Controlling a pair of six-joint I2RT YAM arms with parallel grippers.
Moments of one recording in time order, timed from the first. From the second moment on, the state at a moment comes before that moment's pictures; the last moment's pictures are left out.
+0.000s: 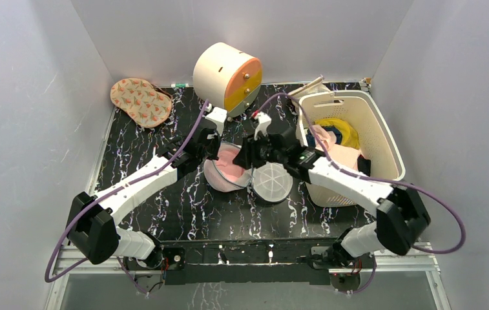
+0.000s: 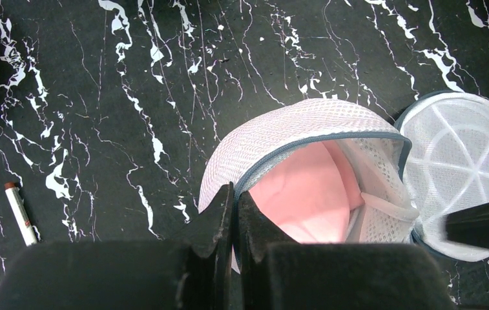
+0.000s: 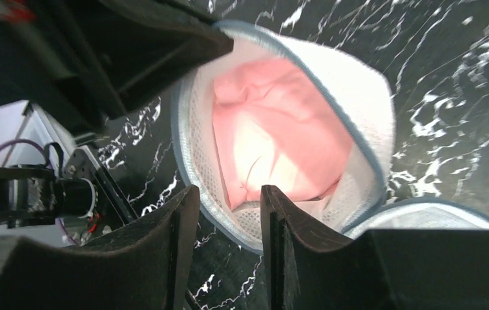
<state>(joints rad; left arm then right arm) -0.66 1.35 1.03 -0.35 -0.29 -0.10 0.70 1.37 1.00 -0.07 -0.27 0.42</state>
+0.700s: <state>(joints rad) -0.66 1.35 1.03 -0.35 -0.25 -0.10 0.78 1.74 0.99 0.24 -0.41 0.46</state>
